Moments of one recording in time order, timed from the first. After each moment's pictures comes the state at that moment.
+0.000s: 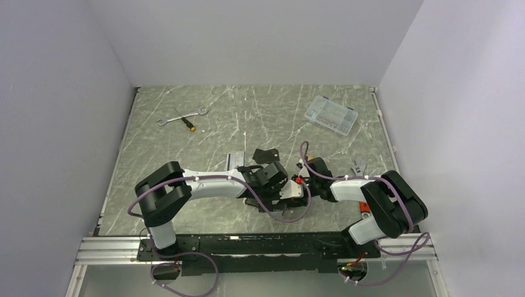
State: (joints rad) left arm -1.11 1.75 1.07 -0.33 0.00 0.45; right arm 0.49 1.46 0.38 0.13 -0.67 0.89
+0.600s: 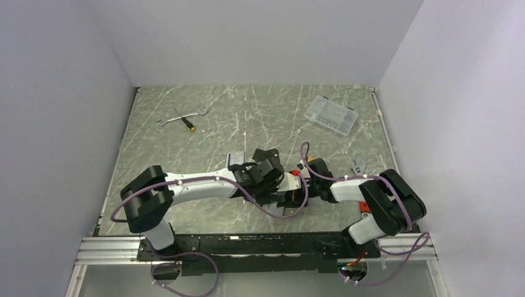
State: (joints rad) left arm -1.11 1.66 1.06 -0.34 -0.19 0.46; right arm 0.48 1.49 0.36 0.18 -0.69 0.90
